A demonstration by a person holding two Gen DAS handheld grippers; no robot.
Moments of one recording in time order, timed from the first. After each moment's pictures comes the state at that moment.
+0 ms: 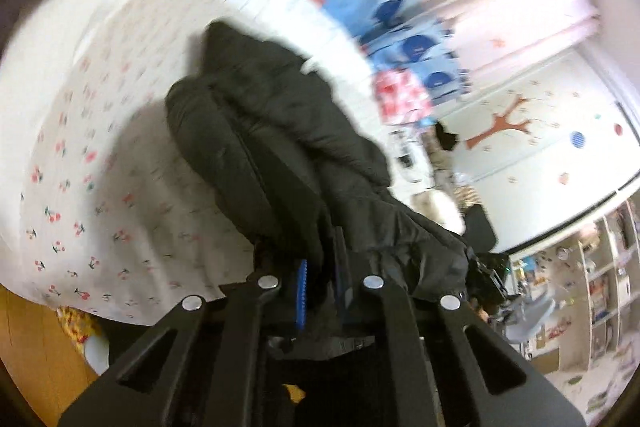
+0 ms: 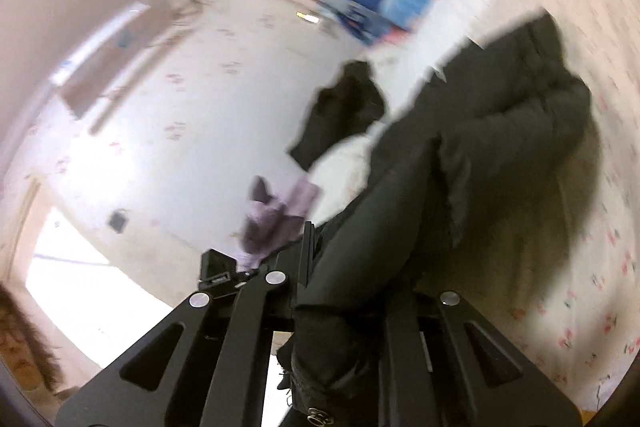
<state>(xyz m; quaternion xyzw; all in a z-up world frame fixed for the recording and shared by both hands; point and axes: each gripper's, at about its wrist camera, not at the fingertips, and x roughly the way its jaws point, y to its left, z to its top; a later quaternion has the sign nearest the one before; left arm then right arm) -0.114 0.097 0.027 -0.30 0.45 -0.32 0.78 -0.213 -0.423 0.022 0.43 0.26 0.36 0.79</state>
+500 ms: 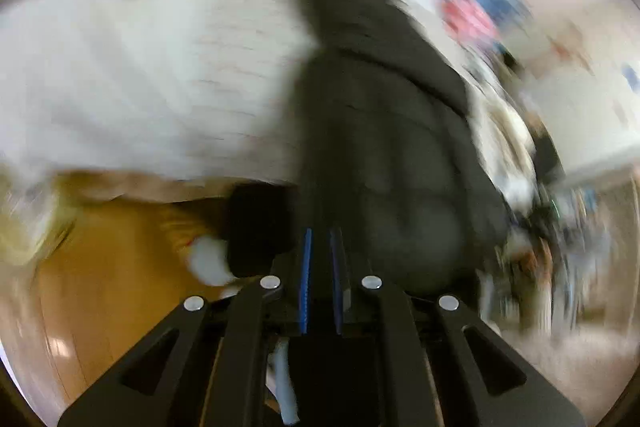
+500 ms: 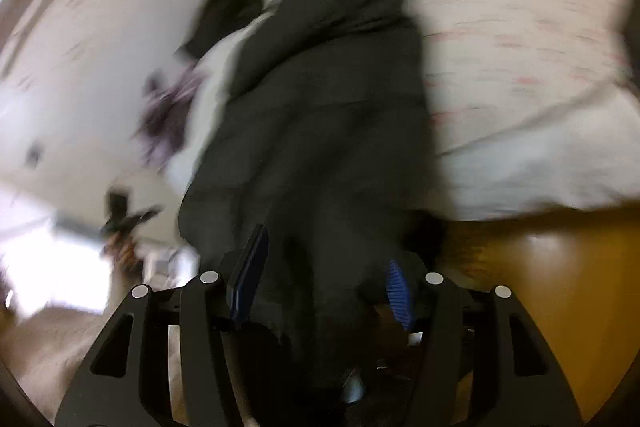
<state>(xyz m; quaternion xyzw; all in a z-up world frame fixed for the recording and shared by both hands) -0.214 0.228 -0.025 -0.19 0.58 -0.21 0.76 -0.324 -0.515 -0.038 0.34 0.49 0.19 0.78</state>
